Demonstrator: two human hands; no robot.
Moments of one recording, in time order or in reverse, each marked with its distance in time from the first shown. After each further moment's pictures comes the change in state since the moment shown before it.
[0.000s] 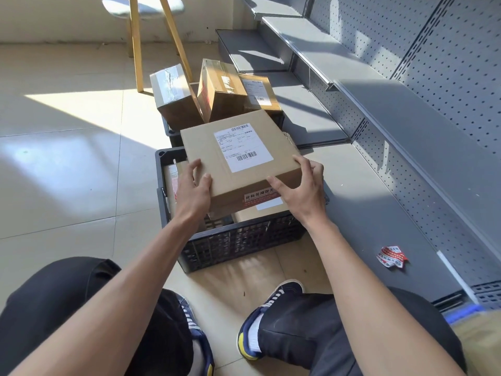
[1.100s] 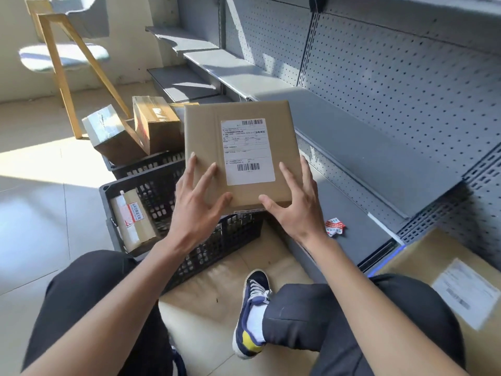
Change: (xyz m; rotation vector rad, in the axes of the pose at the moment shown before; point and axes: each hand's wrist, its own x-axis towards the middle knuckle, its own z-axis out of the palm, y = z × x) left_hand -0.111 0.057 0.059 0.469 -0.306 0.678; right_hand -0.109 0.015 -0.137 -0.161 0.219 -0.062
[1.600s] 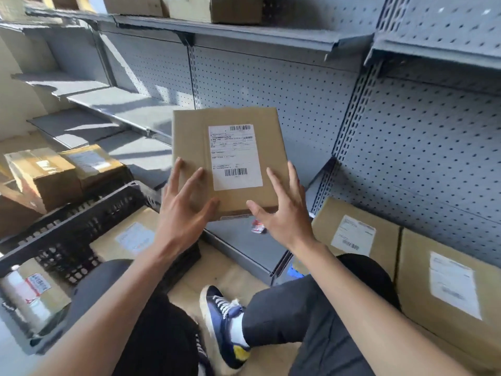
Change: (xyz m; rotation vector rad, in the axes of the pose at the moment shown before) left_hand 0.006 0.133 0.056 -0.125 -0.168 0.294; right_hand -0.070 0.037 -0.138 -0.136 0.252 0.216
